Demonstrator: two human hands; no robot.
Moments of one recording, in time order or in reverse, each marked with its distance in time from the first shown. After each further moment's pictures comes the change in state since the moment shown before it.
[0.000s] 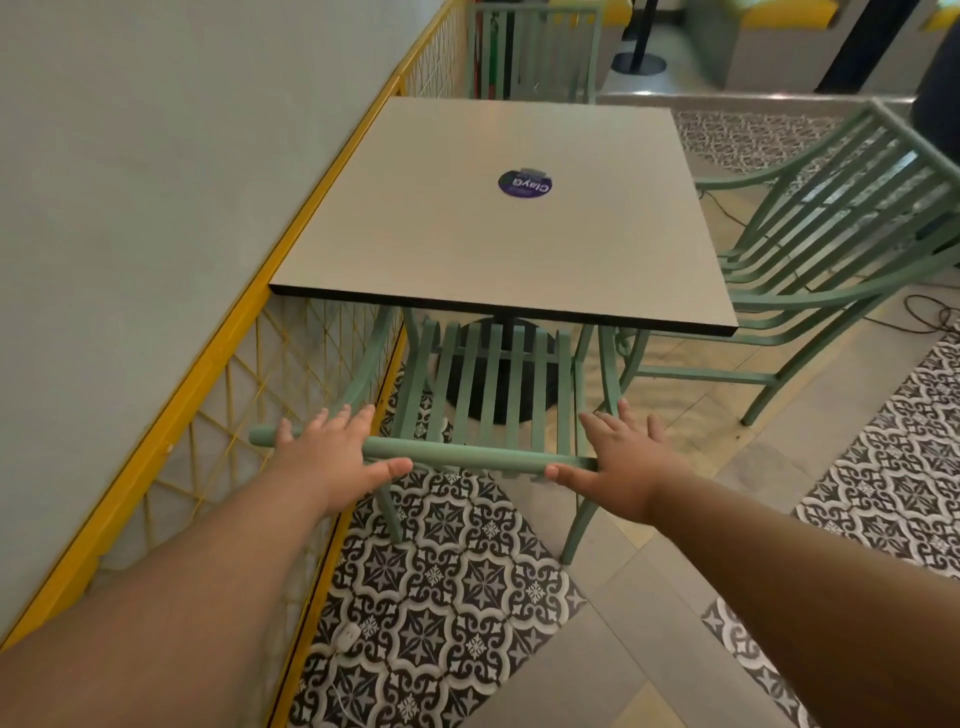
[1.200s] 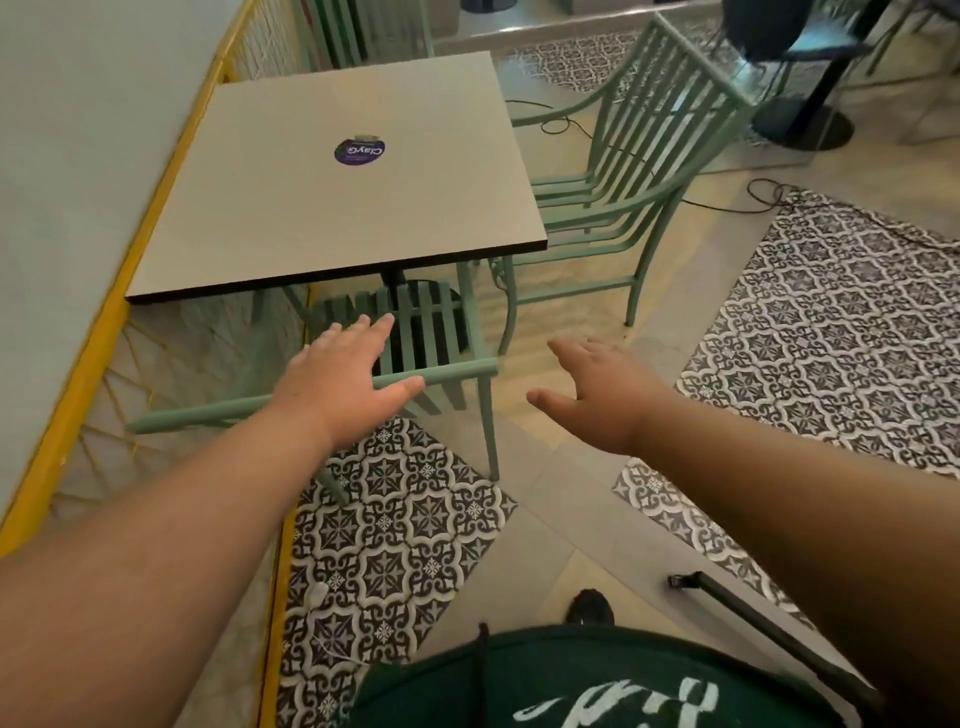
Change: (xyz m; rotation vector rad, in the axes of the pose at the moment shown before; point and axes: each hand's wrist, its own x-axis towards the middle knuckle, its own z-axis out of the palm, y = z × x) left_hand -0.120 0.204 -0.081 -0.075 0.204 0.364; right_hand -0.208 0.097 -0.094 0.215 0.119 0.102
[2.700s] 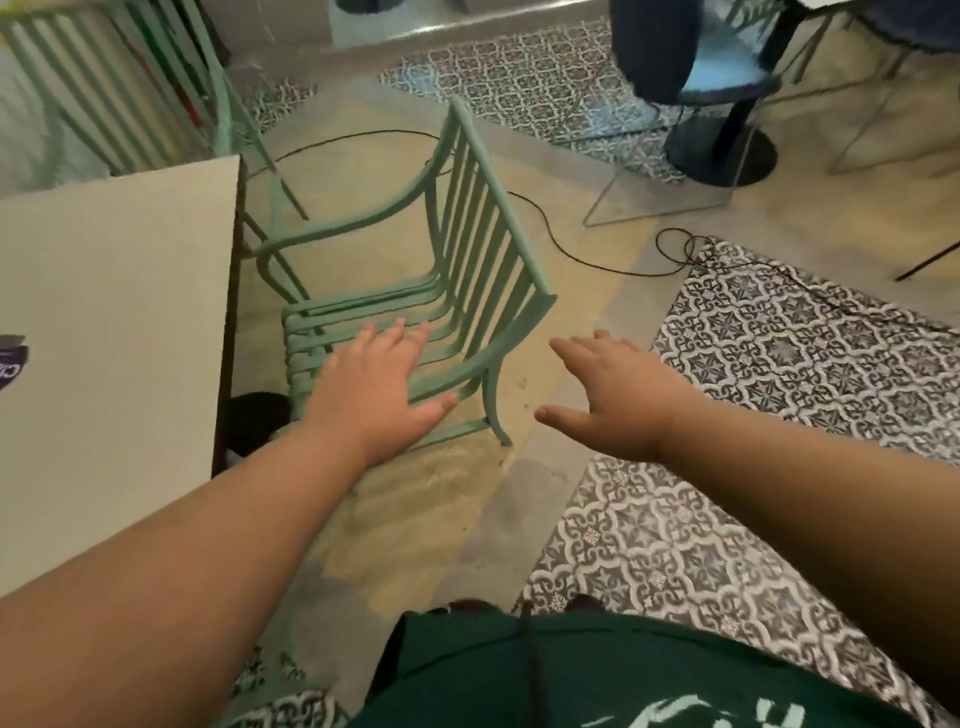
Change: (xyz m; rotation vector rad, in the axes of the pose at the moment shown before) left_hand 0.574 0.468 -0.015 0.030 -0.053 0.164; right_hand 0.368 0.545 -0.284 -0.127 -0.051 -0.021
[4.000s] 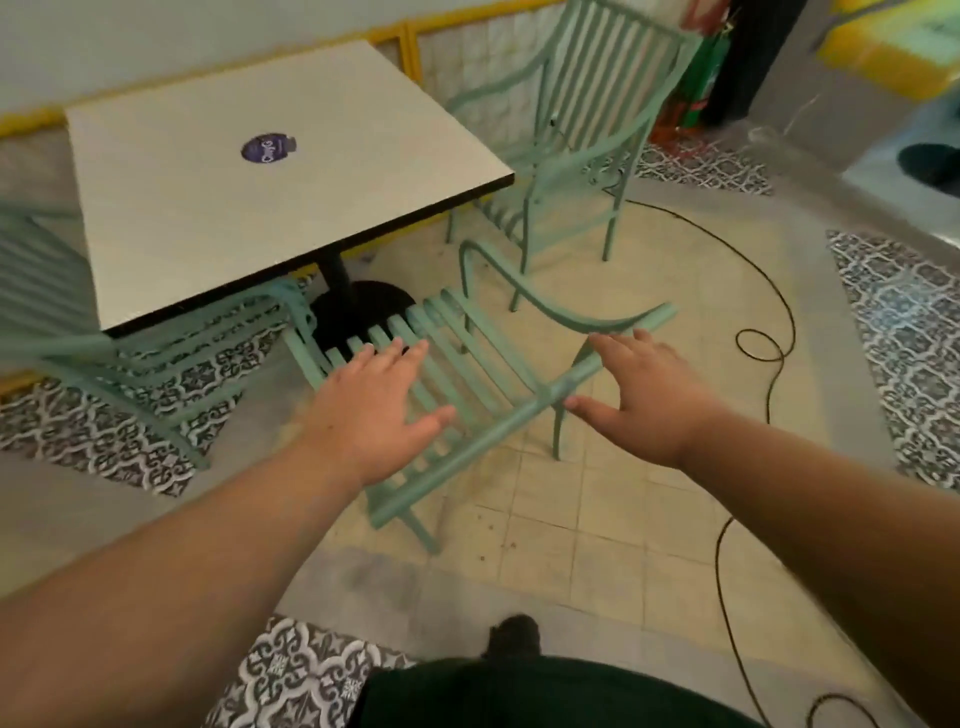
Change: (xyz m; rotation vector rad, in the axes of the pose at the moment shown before) left_hand 0.286 0.157 -0.016 -0.264 0.228 -1.188; right_hand 0.473 0.188 -0.181 -0.268 -0.162 -1.005
